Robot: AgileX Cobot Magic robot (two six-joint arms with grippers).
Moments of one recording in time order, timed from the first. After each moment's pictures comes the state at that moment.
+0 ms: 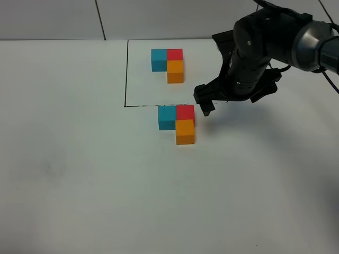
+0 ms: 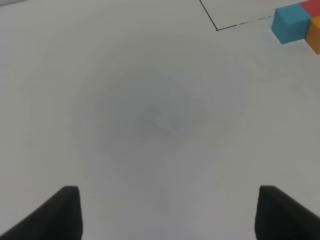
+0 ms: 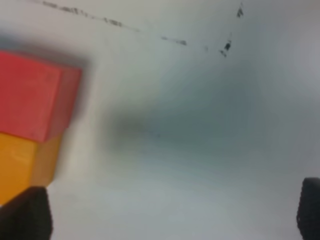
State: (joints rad) left arm 0.02 -0.01 -0.51 -0.18 1.07 0.28; right arm 0.44 2.03 -1.53 -0.07 0.89 0.16
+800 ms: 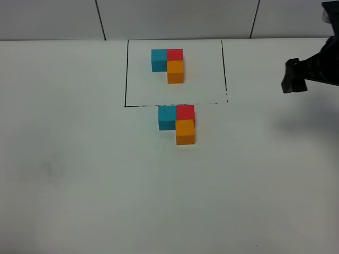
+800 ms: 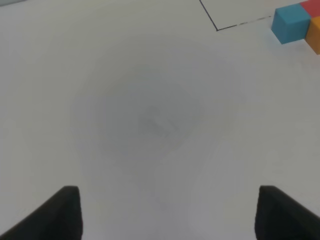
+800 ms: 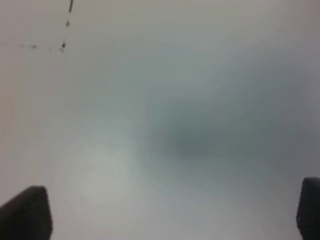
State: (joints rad) left arm 0.02 -0.01 -0.51 -0.18 1.07 0.28; right arm 0.07 1.60 -1.20 0.09 0.79 -0.16
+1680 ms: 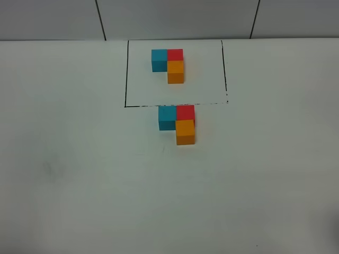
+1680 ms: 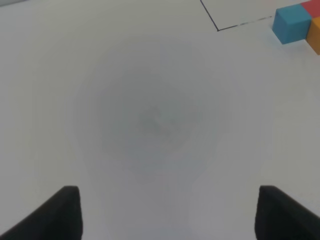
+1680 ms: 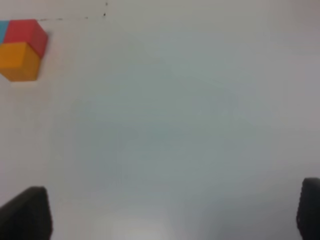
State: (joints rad) left arm 0.02 -0.01 -0.51 -0.18 1.07 0.28; right arm 0.07 0.47 -0.62 0.08 0.98 0.00
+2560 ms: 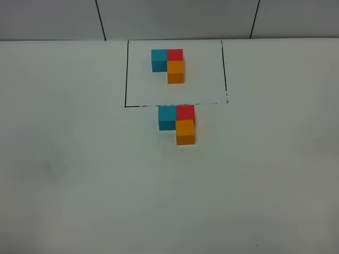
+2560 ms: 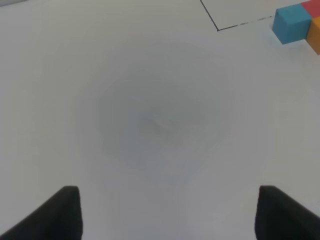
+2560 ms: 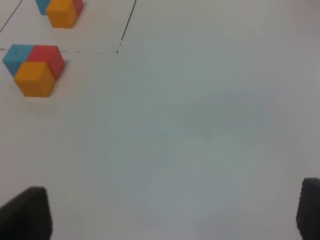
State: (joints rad) left arm 0.02 -0.01 -0.51 -0.18 1.07 0.28; right arm 0.07 0.01 -0.50 0.07 1.07 -0.07
